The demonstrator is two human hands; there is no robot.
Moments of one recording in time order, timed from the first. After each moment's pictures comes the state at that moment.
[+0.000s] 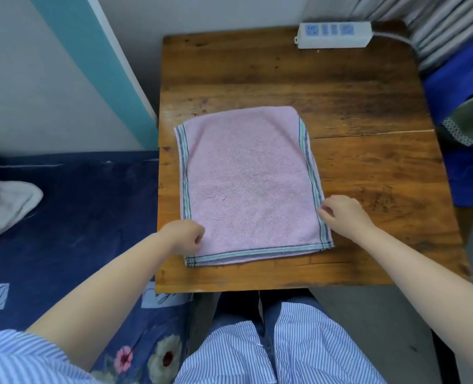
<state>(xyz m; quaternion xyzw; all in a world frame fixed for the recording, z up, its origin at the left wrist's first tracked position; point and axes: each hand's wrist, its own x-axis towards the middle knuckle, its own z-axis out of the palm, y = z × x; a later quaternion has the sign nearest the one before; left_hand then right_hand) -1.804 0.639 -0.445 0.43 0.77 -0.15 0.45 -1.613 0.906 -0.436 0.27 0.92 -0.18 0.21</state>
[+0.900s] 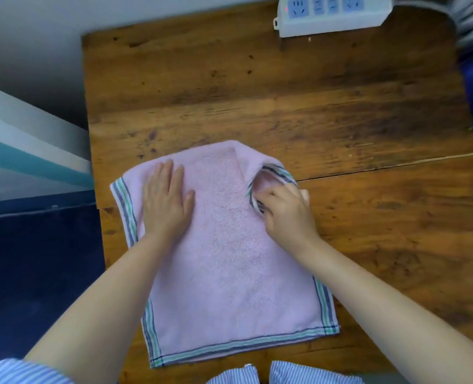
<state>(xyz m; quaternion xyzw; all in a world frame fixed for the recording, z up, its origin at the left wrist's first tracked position) -1.902 0.789 -0.508 0.31 0.93 0.07 0.18 -1.754 0.938 -0.485 0.26 0.94 -0.22 -0.04</state>
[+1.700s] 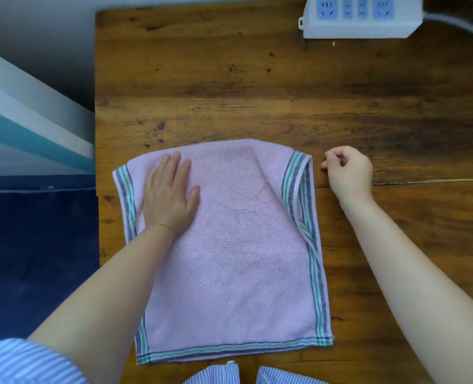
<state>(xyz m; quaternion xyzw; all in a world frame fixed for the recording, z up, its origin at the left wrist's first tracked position) -1.907 0.786 -0.525 0.34 0.93 0.08 0.11 -1.774 1.028 -0.482 0.52 0.77 -0.37 -0.06</state>
